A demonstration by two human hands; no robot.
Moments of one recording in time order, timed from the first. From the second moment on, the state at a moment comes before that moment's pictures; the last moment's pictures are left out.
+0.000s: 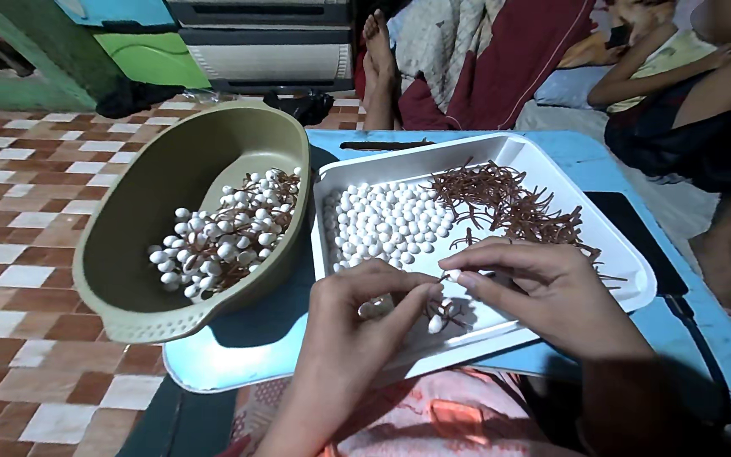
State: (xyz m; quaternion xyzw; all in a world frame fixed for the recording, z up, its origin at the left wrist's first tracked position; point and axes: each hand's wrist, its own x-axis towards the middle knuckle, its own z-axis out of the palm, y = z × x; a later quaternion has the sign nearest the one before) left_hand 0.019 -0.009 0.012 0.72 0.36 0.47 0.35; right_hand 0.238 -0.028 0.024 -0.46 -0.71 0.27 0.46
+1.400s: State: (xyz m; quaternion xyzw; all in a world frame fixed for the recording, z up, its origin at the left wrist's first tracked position) left_hand 0.019 -0.014 0.012 0.69 0.38 0.47 0.40; right_hand 0.230 -0.027 0.024 -0.44 -0.71 0.29 0.45
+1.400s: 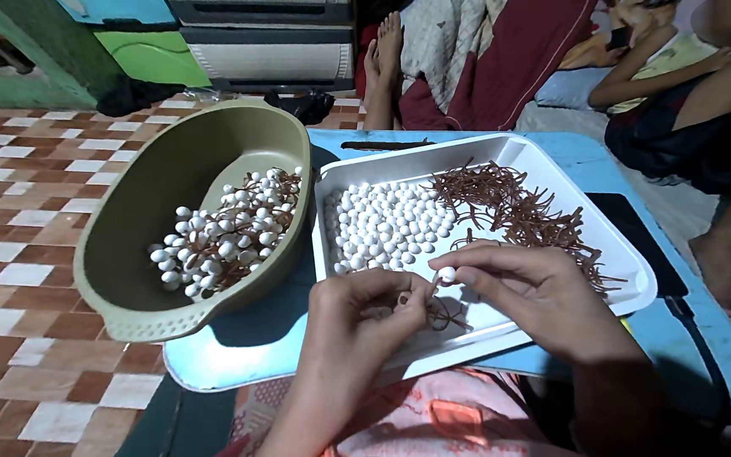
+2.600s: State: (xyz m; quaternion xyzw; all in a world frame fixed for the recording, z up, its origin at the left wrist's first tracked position) left_hand 0.020 -0.014 0.016 0.69 0.37 0.47 0.40; right_hand 0.233 -0.026 0.029 -0.43 -0.73 0.36 0.40
